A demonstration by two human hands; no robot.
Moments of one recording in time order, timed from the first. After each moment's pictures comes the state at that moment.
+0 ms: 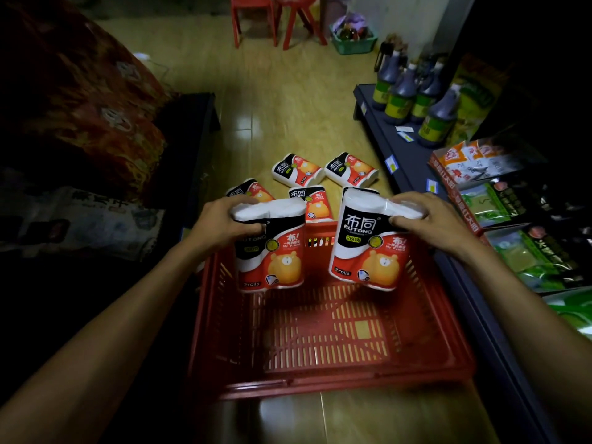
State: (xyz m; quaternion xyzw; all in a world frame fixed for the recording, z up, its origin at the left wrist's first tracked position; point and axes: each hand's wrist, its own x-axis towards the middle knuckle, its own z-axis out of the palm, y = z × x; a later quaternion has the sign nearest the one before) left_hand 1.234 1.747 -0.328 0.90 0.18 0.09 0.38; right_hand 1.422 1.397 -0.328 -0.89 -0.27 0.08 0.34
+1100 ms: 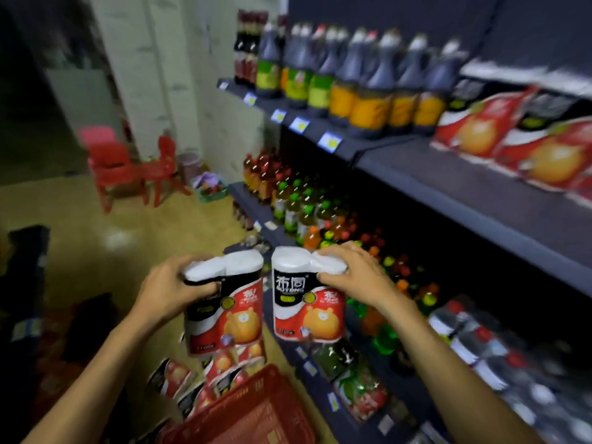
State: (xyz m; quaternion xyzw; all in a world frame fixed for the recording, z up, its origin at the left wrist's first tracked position) left_hand 1.298 1.645 0.370 0.92 -0.03 0.11 0.37; right_hand 1.325 1.297 0.394 -0.95 -0.13 -0.03 0.28
